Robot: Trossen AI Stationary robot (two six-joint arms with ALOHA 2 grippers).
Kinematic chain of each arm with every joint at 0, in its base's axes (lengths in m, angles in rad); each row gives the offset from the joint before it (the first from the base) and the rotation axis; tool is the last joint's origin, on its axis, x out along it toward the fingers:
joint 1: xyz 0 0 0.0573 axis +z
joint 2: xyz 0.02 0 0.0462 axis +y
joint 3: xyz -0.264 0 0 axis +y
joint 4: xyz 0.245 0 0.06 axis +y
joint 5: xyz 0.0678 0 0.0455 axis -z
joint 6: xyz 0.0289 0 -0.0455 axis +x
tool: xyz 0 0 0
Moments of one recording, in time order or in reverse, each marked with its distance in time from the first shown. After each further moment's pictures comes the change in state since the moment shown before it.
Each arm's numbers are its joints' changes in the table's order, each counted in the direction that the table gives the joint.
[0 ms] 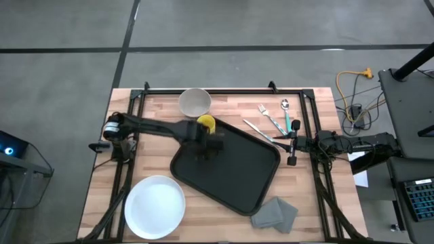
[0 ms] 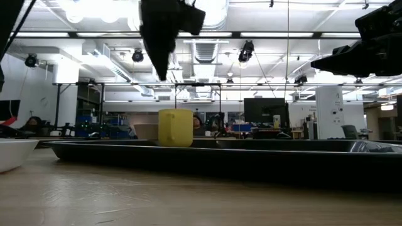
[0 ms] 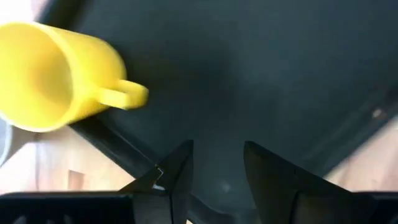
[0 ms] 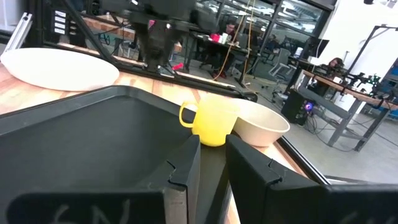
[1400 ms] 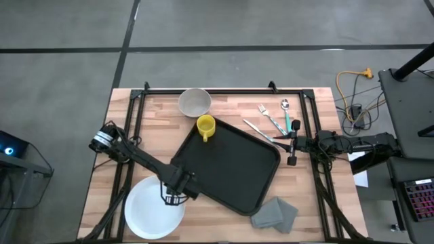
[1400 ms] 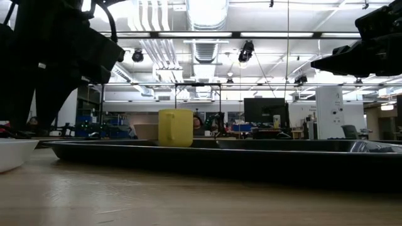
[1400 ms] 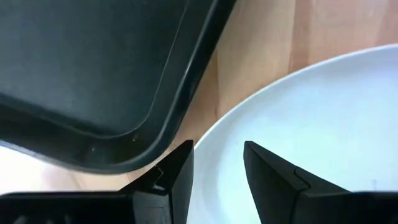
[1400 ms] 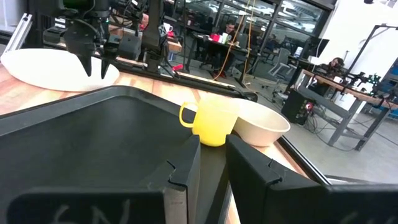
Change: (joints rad) left arm -0.379 -0.044 0.448 -0.136 0.128 -0.106; right arm -0.001 0.000 0.000 0.000 0.000 0.001
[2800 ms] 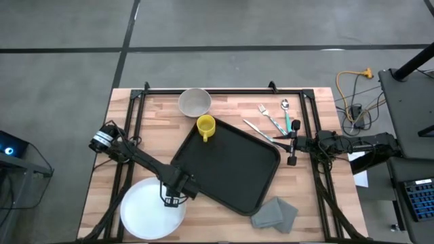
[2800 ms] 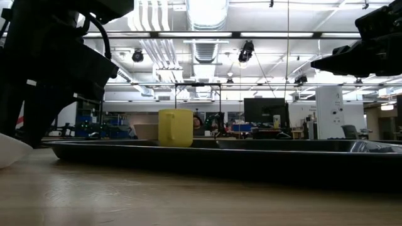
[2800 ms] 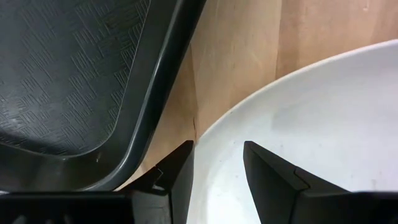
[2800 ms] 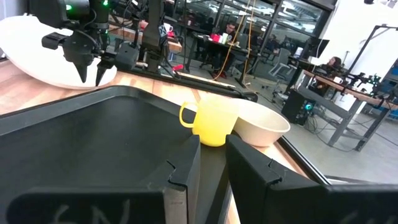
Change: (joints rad) left arm 0.000 -0.001 0.093 -0.131 0.068 0.002; right arm 0.001 0.000 0.000 0.000 0.000 0.003
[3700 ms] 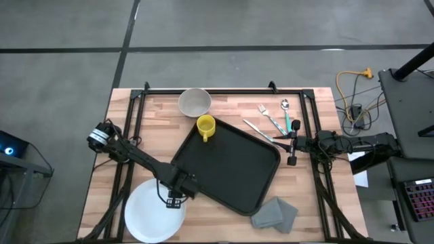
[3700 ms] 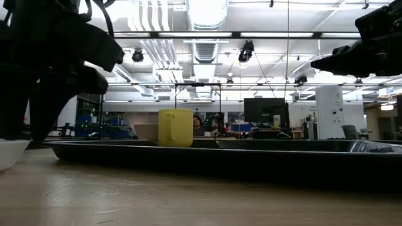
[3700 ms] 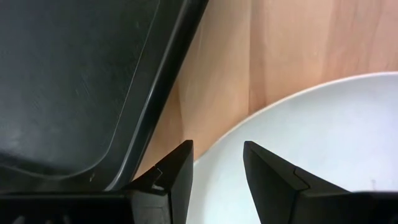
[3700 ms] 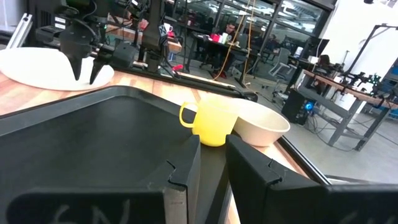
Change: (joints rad) left arm 0.000 -0.053 0.012 -0.081 0.005 -0.026; right arm -0.001 0.000 0.000 0.000 0.000 0.000
